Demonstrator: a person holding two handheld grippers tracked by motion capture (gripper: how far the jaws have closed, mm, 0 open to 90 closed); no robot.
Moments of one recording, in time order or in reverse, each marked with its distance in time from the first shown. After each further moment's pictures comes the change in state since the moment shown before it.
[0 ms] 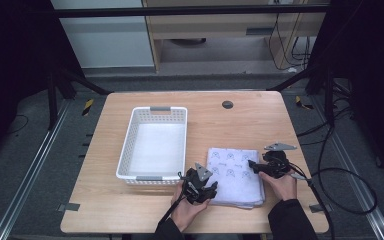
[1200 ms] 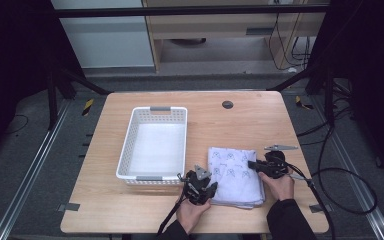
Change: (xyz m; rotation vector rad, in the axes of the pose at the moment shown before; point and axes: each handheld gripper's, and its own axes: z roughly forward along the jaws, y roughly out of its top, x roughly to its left) left arm 0.000 -0.008 0.010 -0.007 -0.076 -0.128; right arm -0.002 -0.005 0.006 0.028 0.147 0.135
